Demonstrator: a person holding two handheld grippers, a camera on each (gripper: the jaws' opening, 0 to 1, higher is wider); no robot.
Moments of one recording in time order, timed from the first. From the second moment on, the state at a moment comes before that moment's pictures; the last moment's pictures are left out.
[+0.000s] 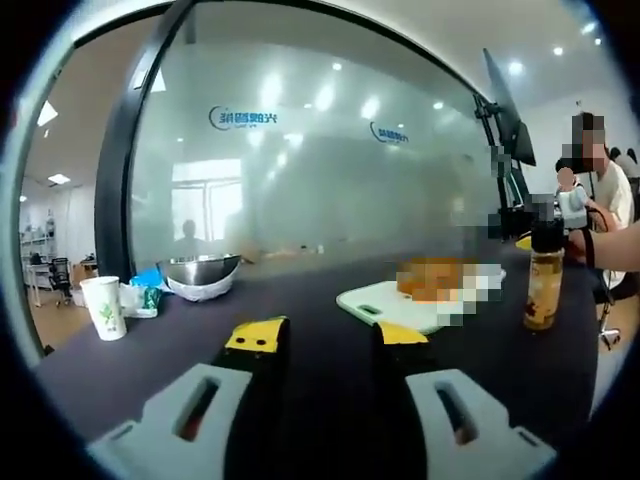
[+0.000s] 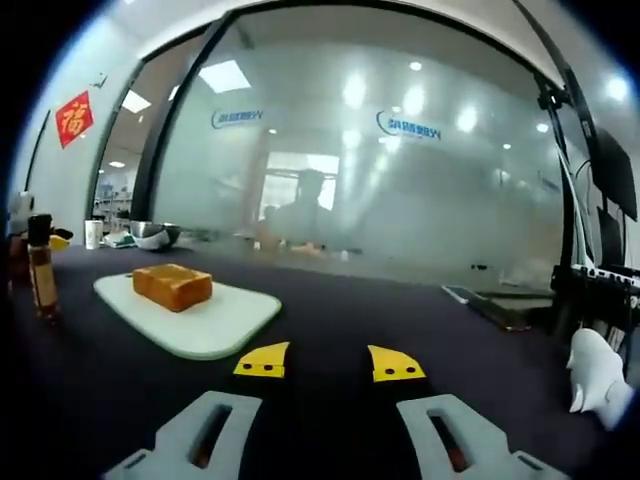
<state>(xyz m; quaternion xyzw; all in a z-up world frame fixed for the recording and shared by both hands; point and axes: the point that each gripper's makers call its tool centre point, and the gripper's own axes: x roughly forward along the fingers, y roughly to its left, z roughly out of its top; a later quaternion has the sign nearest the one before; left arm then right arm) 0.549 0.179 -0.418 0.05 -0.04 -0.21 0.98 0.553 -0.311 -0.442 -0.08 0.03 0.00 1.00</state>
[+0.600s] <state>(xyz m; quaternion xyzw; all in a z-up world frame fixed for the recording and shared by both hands) 0.546 0.177 -0.420 0.05 -0.04 -0.21 0.97 0.552 -0.309 -0.443 -0.09 0.03 0.01 1.00</state>
